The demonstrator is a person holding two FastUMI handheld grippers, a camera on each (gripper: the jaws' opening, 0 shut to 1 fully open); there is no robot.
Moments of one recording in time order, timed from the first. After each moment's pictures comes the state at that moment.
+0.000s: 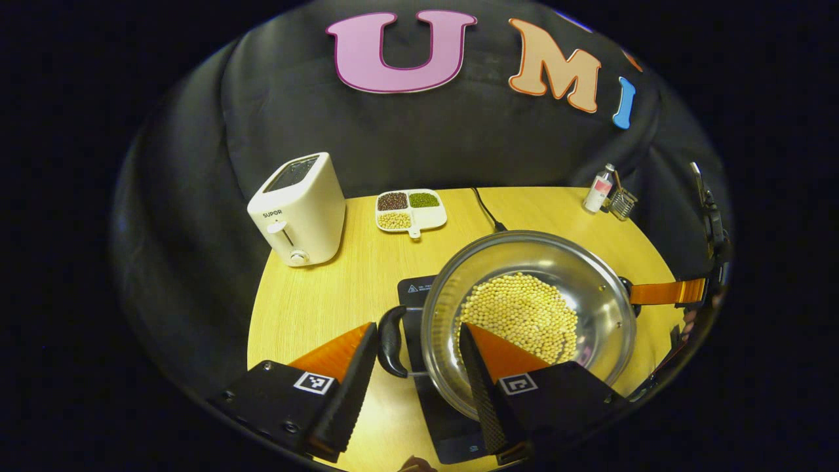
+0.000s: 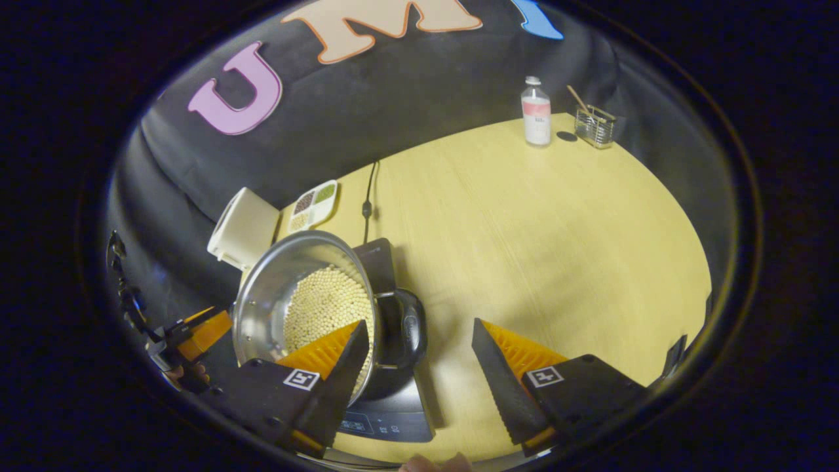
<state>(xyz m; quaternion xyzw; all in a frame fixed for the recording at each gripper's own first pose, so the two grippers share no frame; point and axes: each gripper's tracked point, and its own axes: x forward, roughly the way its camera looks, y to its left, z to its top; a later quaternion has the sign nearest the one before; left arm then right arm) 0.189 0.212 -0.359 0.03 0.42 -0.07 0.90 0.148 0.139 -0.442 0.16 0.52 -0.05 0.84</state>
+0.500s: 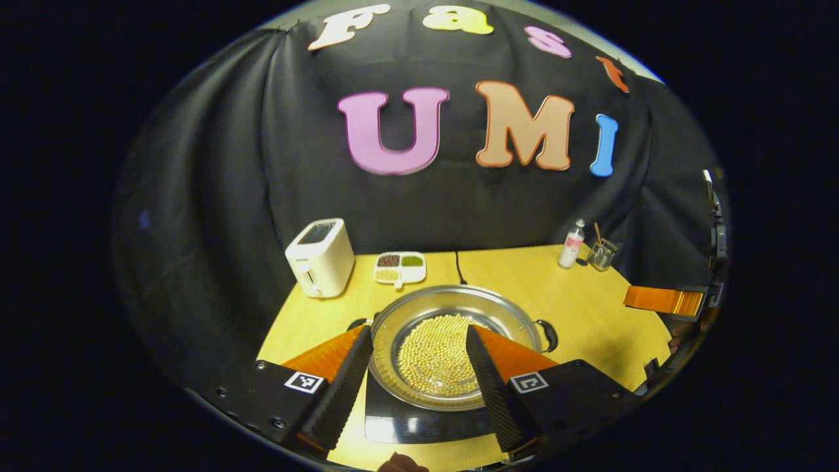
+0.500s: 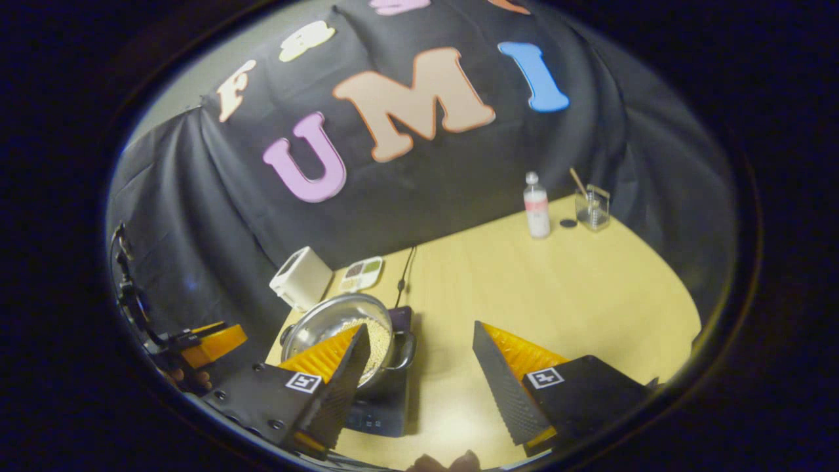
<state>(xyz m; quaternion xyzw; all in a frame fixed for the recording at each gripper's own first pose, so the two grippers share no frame) 0.124 0.118 -0.215 0.03 0.25 -0.01 0.97 0.131 0.069 -0.300 0.15 0.32 0.03 0.94</state>
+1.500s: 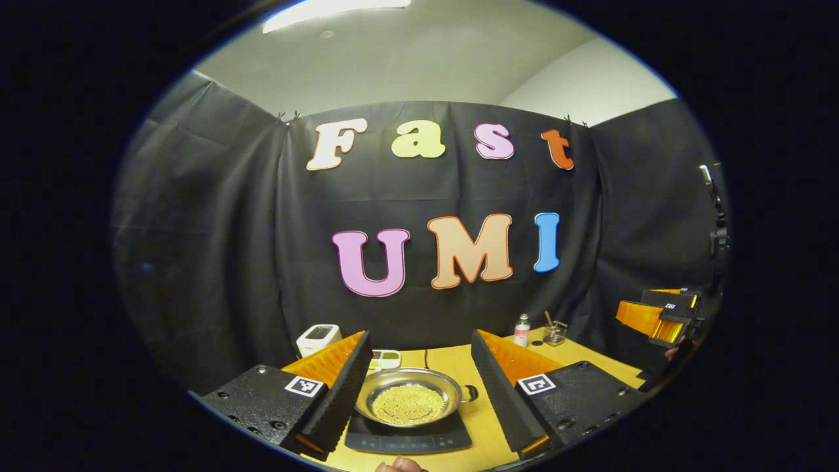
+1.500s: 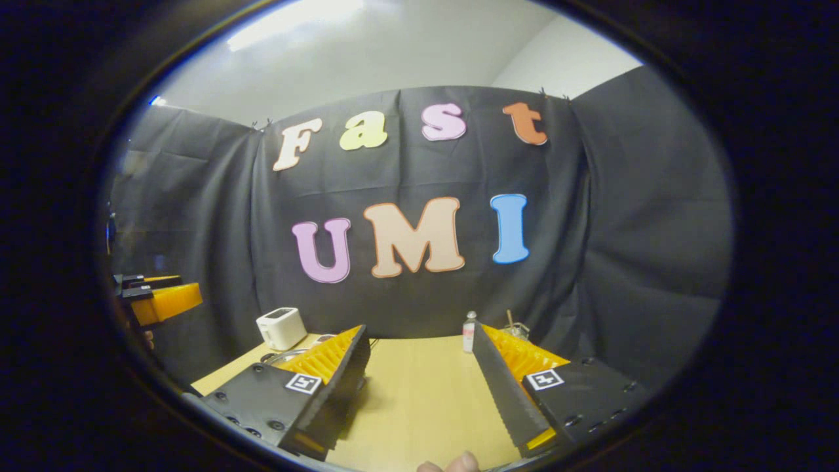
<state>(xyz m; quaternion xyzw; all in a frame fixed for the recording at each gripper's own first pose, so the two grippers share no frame) 0.010 0.029 -0.045 0.02 0.04 -0.05 1.00 -0.009 -0.012 -0.102 0.01 0.06 -0.02 1.00</state>
